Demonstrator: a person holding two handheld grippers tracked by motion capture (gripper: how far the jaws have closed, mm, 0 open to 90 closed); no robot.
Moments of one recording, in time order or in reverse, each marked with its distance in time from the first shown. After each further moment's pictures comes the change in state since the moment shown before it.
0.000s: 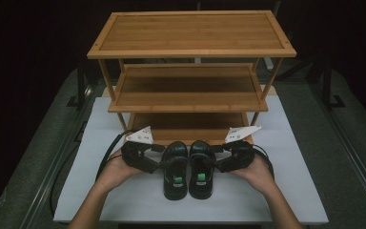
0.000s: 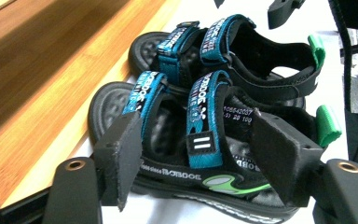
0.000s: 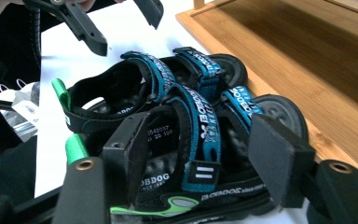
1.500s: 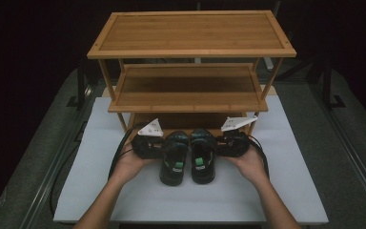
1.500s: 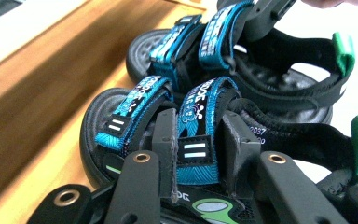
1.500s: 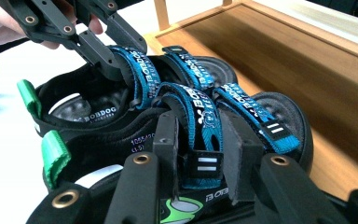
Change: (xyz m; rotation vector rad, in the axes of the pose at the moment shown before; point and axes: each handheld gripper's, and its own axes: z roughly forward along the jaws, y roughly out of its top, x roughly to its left) left arm 0.012 0.018 0.021 -0.038 0.112 0.014; right arm -0.020 0.019 0.012 -0.046 -0.095 0.017
